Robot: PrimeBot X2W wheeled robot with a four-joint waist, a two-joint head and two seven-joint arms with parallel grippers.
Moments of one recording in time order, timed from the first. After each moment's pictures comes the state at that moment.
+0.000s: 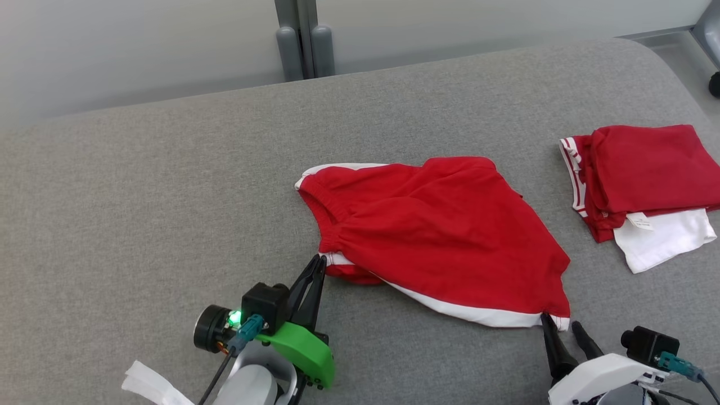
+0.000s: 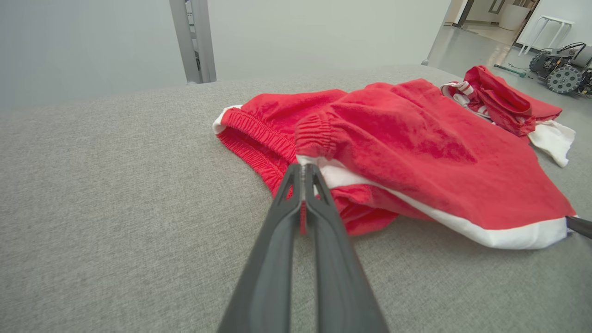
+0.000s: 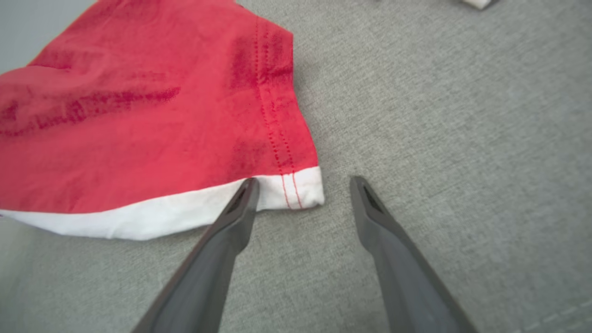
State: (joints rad) left arm -0.27 0.05 -0.49 0.50 -0.31 -0.03 -0.26; right arm -0.03 -0.12 0.09 0.50 0.63 0.13 -0.15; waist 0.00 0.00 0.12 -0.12
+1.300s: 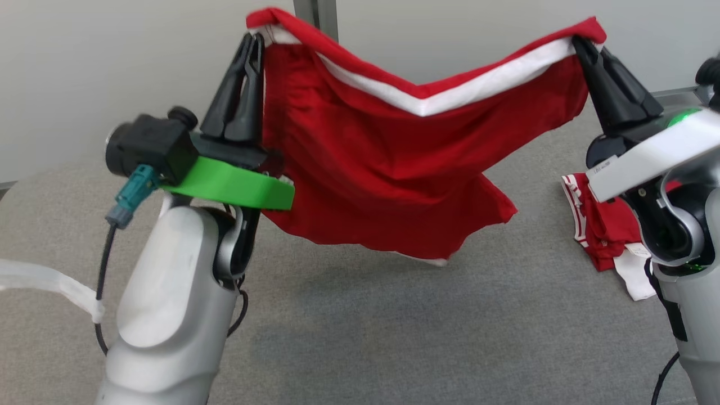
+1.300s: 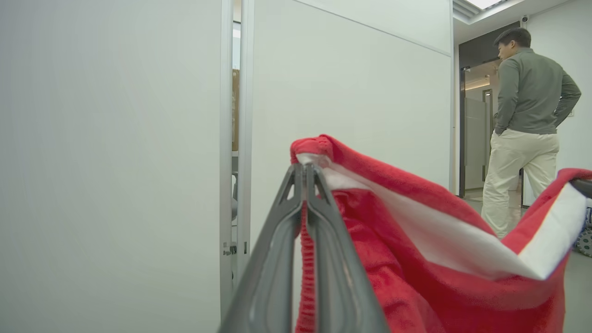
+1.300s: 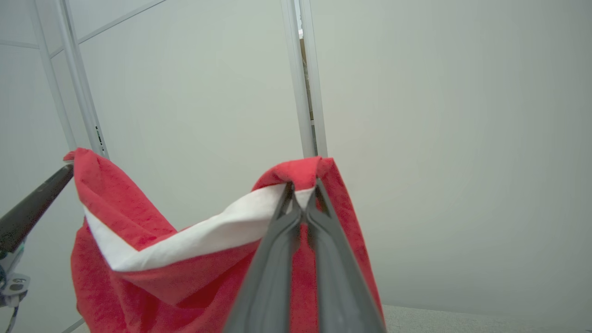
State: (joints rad) left arm -0.60 0.05 -0.29 0.22 -0.34 -0.08 -0.24; right arm -0.50 -0.32 0.13 -0.07 0.61 0.13 0.17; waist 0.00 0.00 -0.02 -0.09
